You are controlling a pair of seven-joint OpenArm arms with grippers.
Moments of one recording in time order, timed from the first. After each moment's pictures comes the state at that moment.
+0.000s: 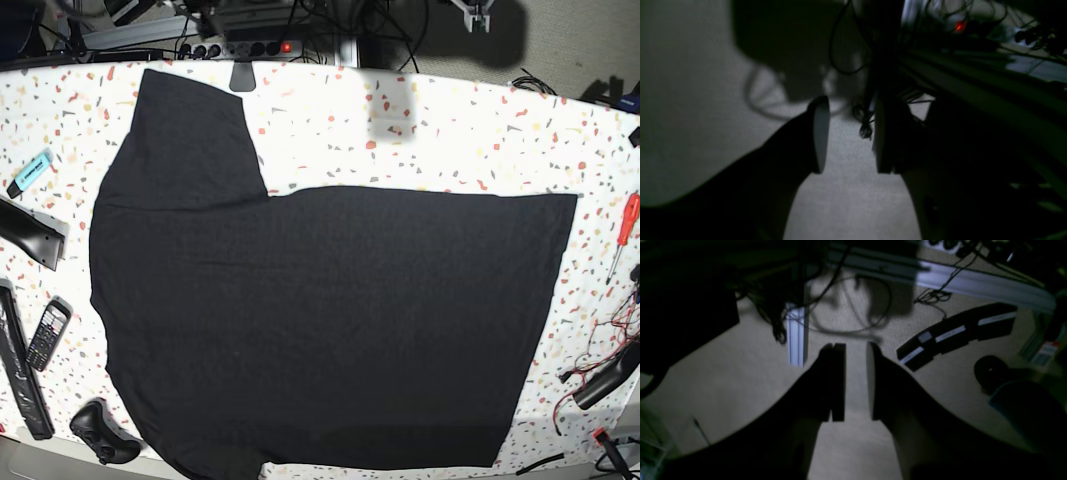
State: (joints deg) left arm 24.7 1.0 -17.5 45.8 6.3 -15.6 4.6; right arm -18.2 15.7 -13.7 35.8 8.9 9.4 -8.9
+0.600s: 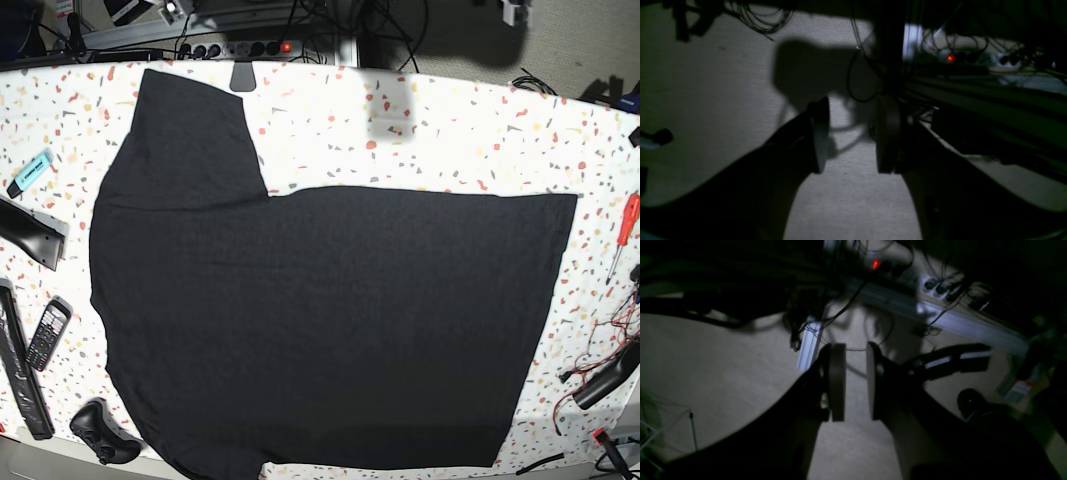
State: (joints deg) left arm 44.3 -2.4 -17.2 83.6 -1.3 -17.0 14.3; right arm -47.1 32.2 -10.0 84.2 18.5 9.9 -15.5
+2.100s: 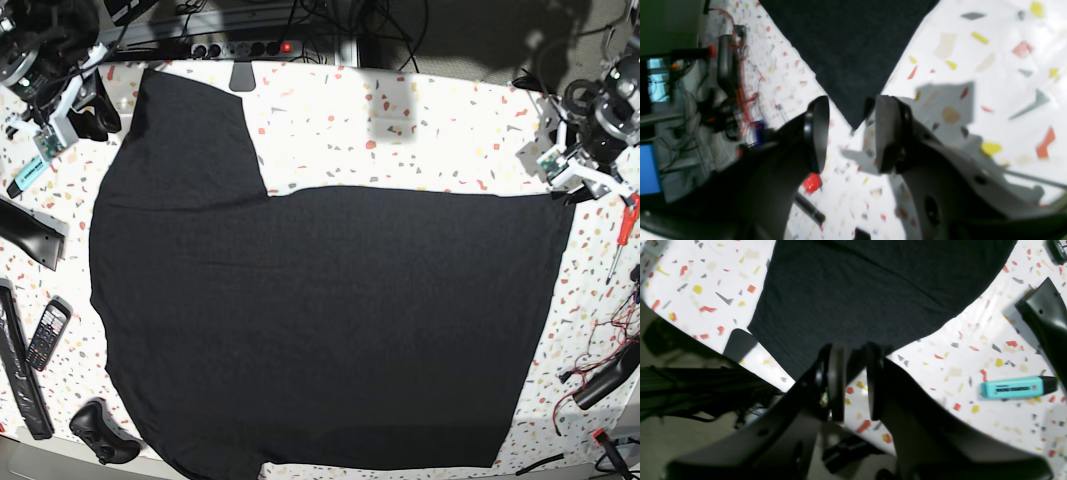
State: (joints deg) left arm 21.7 -42.0 6.1 101.4 15.9 -17.7 18.3; right arm -47.7 35.9 30.8 122.9 33.2 29.1 -38.0
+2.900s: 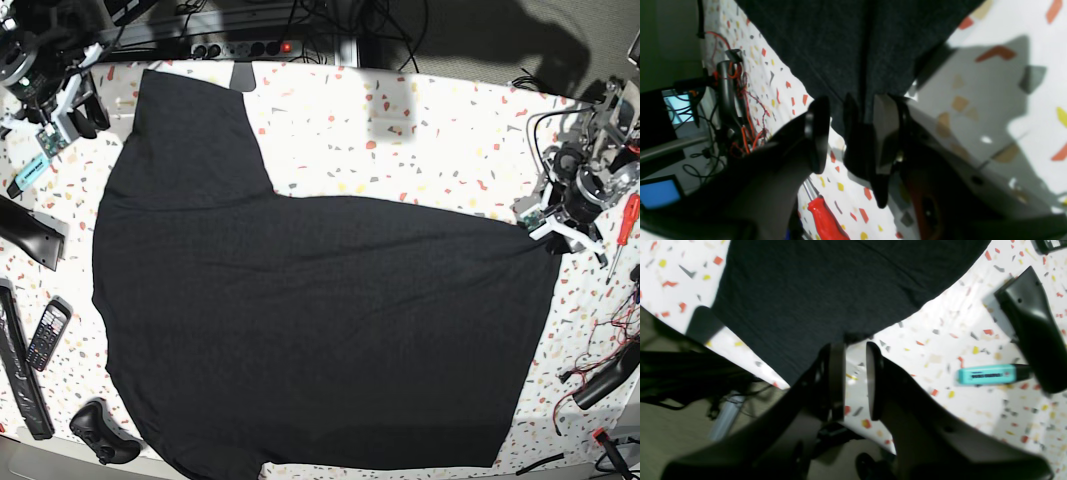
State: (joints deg) left arm -7.0 -41.9 32.1 69.8 19.6 -15.7 11.6; right arm -47.7 35.9 30.9 122.9 26.2 29.1 -38.8
